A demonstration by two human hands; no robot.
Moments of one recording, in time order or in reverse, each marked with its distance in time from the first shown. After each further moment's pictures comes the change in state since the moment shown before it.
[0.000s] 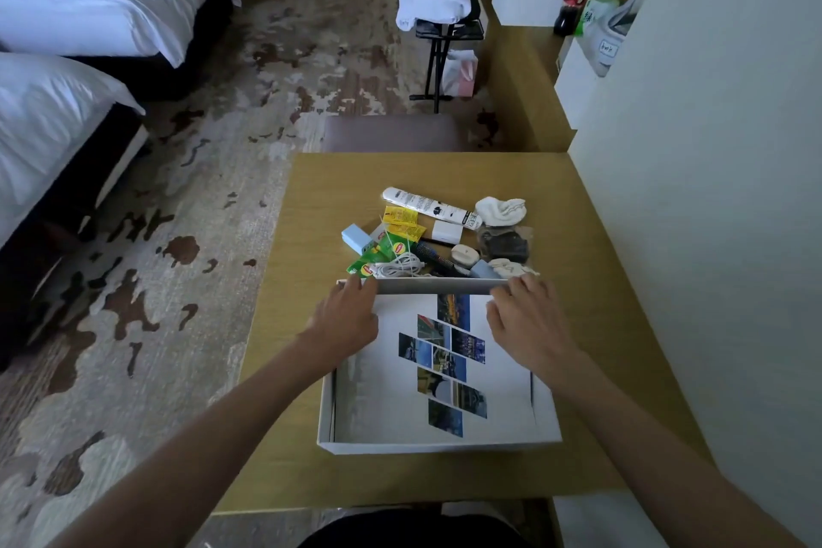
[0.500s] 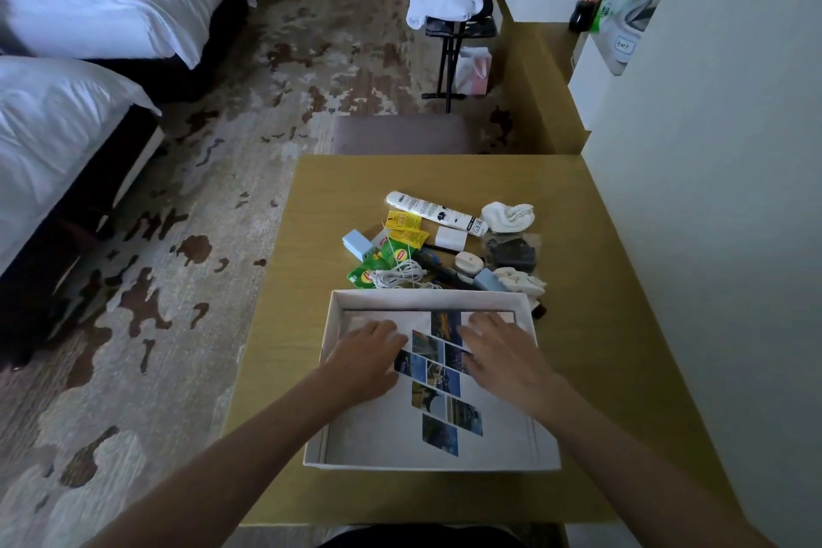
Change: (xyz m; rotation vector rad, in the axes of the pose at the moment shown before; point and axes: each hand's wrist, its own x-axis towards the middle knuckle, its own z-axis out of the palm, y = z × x) left_hand 0.003 0.010 0.055 0.190 -0.179 0.265; right_hand 0.001 -0.016 0.030 0.221 -0.242 -0.240
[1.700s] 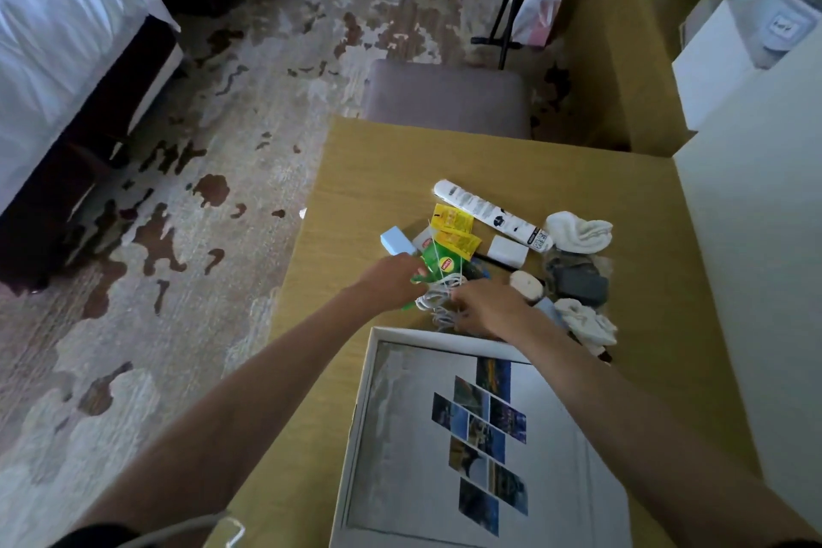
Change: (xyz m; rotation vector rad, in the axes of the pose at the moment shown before) left_hand 0.128 -0.117 -0.029 -0.594 -0.025 -0.256; right_hand 0.196 -0.003 -0.003 0.103 -0.410 -0.022
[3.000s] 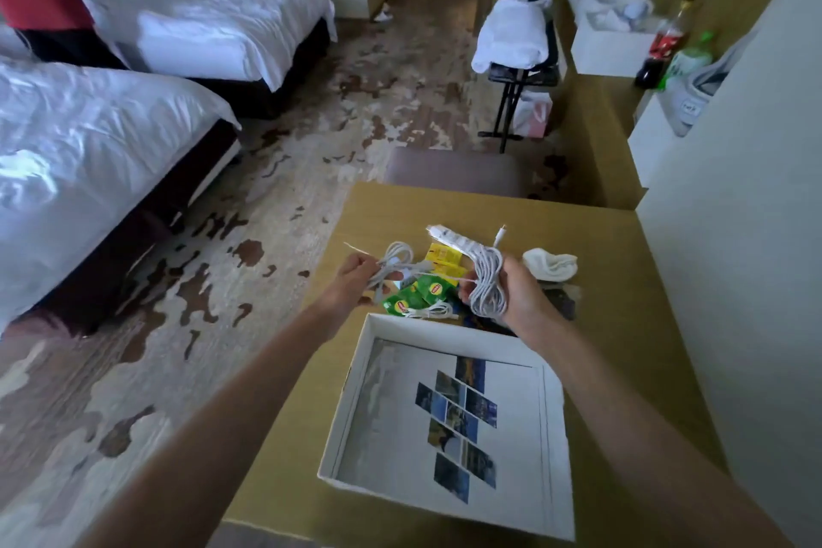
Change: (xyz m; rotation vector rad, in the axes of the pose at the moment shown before) left_hand -0.147 0.058 -0.036 -1.024 0.366 -0.070; right_hand -0.143 -0.026 -0.069 1.938 0.275 0.092
